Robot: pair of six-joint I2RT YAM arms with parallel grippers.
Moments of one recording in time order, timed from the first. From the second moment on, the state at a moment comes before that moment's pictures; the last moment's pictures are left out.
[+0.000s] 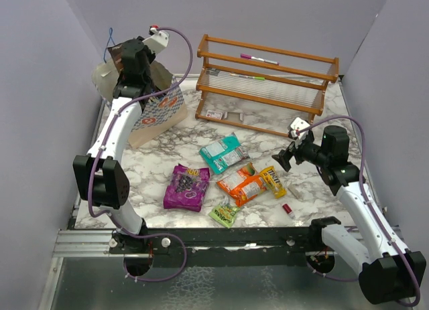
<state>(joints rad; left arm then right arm) -0.14 1.68 1.64 -0.02 -0.37 0.75 0.14 0.87 0.67 -0.24 -0.57 -0.48</state>
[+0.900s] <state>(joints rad) -0.14 1.67 1.59 -0.24 -0.22 0.64 0.14 0.86 0.67 -0.25 -0.58 -0.48</state>
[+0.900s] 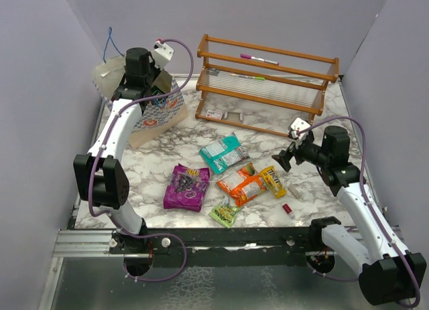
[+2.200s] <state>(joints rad) -0.20 1.36 1.61 -0.36 0.00 0.48 0.14 0.84 0.67 -0.25 -0.58 -0.48</state>
